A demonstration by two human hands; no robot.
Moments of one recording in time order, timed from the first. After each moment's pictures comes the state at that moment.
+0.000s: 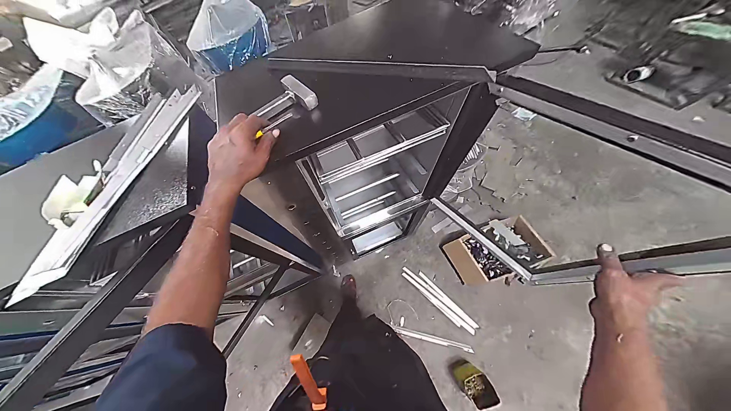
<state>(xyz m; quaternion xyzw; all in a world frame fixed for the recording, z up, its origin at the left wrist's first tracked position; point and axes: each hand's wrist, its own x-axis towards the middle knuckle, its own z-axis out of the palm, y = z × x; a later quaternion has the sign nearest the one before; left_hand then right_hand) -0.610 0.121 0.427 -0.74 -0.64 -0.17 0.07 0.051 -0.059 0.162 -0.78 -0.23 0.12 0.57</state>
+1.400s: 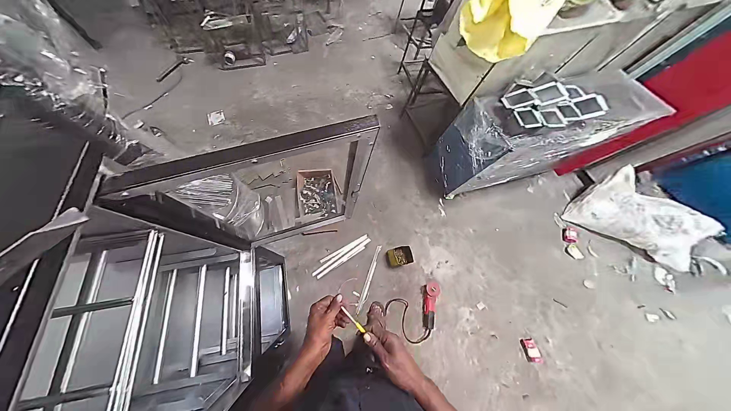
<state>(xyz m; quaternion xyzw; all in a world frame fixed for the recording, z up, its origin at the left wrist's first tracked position) -0.311 0.001 0.111 -0.49 -0.30 0.07 -0.81 -0.314 -0.213 0.124 -0.76 -0.11 0.34 0.55</state>
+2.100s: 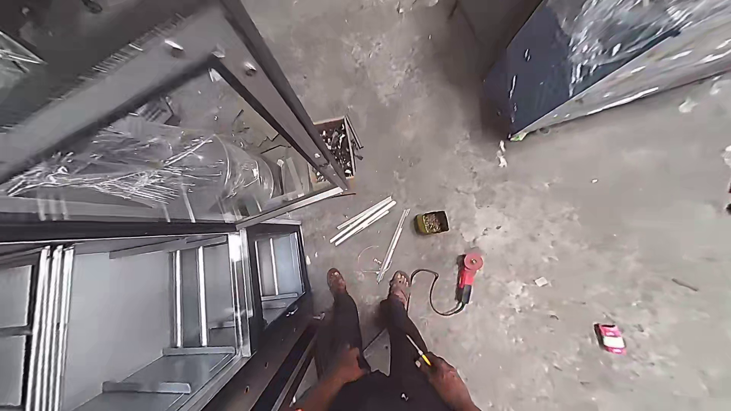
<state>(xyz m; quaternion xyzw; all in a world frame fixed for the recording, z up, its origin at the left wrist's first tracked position) -0.421 -0.097 -0.115 -0.72 -0.12 0.65 -0.21 -0.384 -0.412 -0.130 -0.81 0.06 0.55 0.20</state>
